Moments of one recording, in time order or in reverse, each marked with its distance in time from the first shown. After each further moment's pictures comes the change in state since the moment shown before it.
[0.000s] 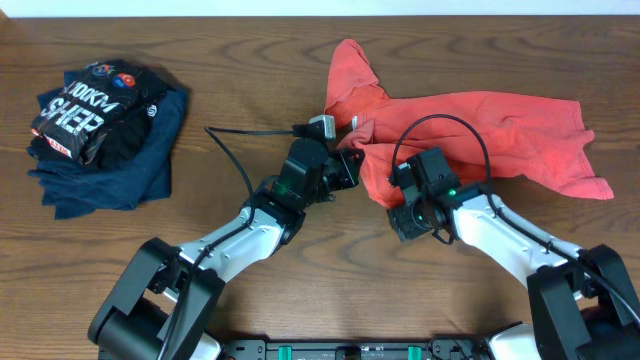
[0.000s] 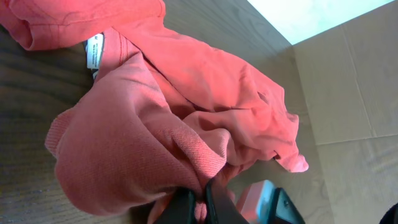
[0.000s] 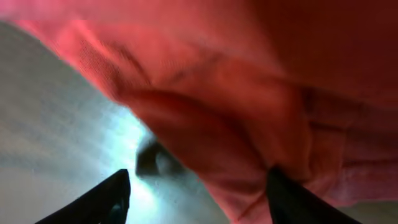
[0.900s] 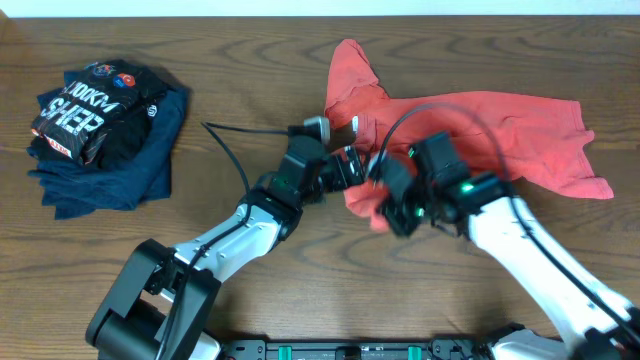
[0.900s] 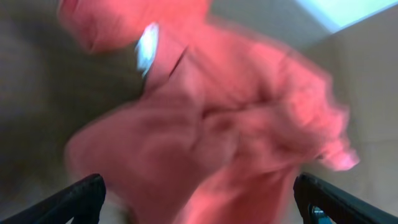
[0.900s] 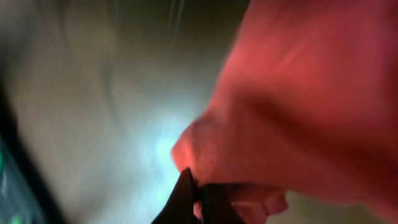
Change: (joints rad) left arm 0.017 -0.007 0.016 -0.203 -0.041 0.113; right arm 0.030 -0.200 0.216 -0.233 -0.311 -0.164
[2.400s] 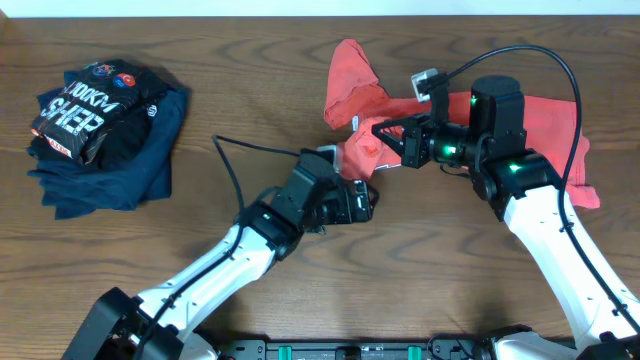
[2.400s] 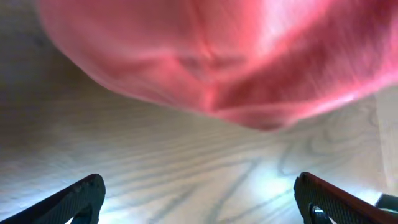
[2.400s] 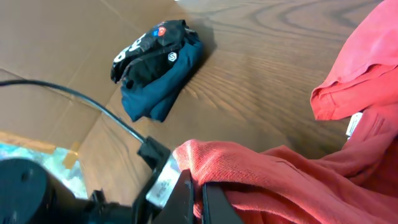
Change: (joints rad) left arm -0.103 -0.194 -0.006 -0.307 0.066 0.012; right arm -0.188 -0.005 0.071 0.446 -0.396 0.547
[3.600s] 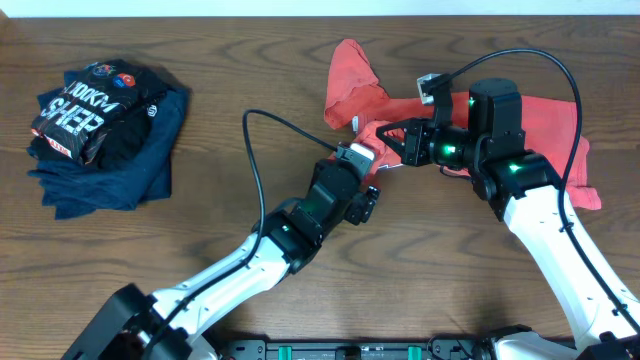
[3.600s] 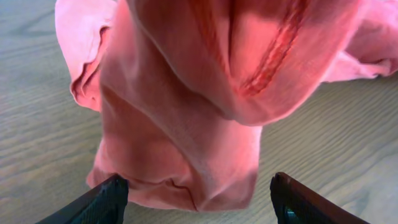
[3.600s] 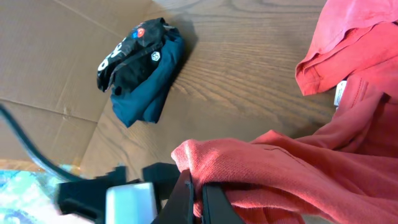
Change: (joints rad) left arm -0.119 0.037 0.000 0.196 -0.403 0.587; right arm -0.001 0.000 0.000 -0.058 0.060 0.099
